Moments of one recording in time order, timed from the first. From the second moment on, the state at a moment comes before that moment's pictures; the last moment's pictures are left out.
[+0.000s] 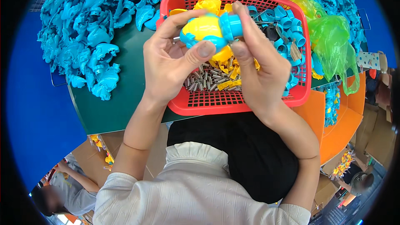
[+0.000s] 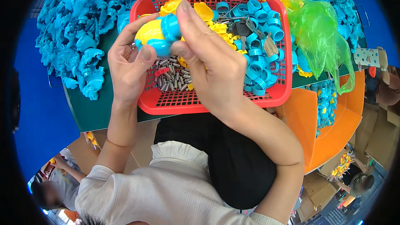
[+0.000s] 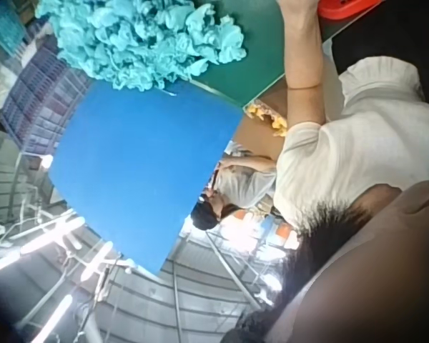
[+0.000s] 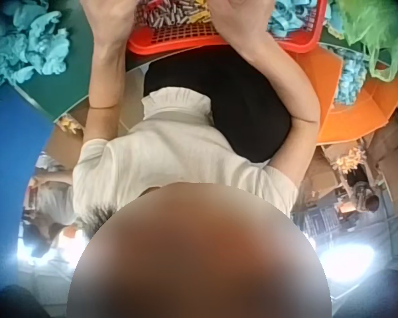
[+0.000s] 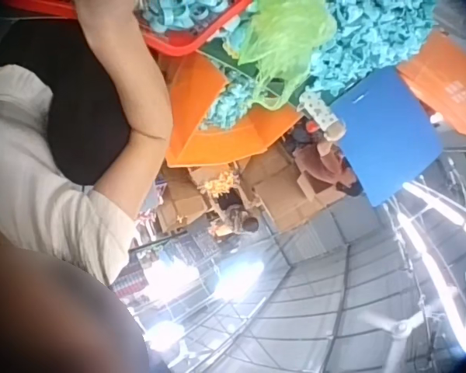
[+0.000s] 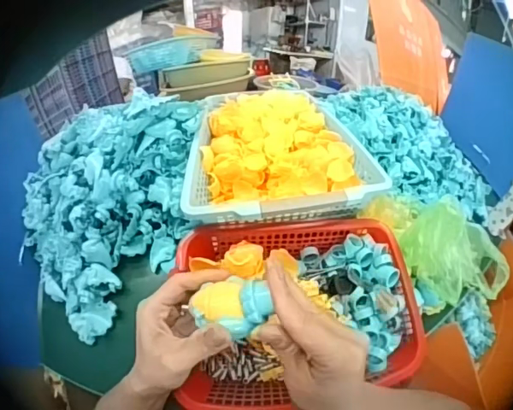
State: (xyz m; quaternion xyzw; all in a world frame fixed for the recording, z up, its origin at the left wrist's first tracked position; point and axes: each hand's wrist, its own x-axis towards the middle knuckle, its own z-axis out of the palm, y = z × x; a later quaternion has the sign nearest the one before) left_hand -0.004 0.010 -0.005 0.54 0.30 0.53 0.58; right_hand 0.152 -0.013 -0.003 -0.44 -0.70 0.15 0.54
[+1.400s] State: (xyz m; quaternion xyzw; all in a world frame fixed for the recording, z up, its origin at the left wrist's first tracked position) left_hand 0.006 0.007 -0.008 0.72 0.32 0.48 0.39; right_hand 0.187 -0.016 -0.003 -0.31 -0.21 0.80 0.47
